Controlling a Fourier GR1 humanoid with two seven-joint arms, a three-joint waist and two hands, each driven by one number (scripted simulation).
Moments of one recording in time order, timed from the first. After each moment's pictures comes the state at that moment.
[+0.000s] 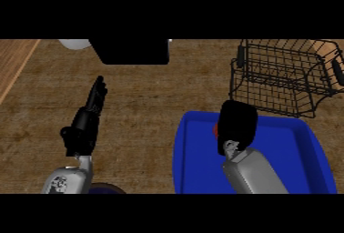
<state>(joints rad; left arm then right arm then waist) -0.15 0.05 -0.07 -1.55 -0.14 0.17 0.04 -0.37 -0.01 0.36 -1.50 1.35 0.42 0.94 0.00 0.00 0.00</state>
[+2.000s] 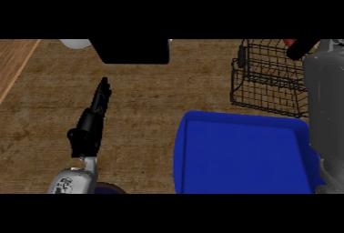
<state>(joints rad) -0.14 0.02 -0.09 -1.56 -0.17 0.19 0.05 -0.96 -0.24 -0.19 -1.40 1.31 0.53 0.82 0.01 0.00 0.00</state>
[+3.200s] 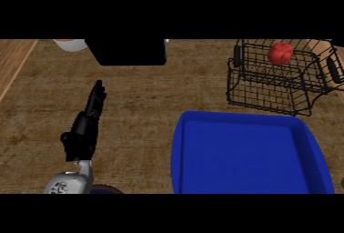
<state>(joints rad) -0.11 0.03 -0.07 -1.57 -0.17 0.18 0.04 -0.82 -0.27 -0.58 -1.53 1.02 0.10 0.86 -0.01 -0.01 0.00</state>
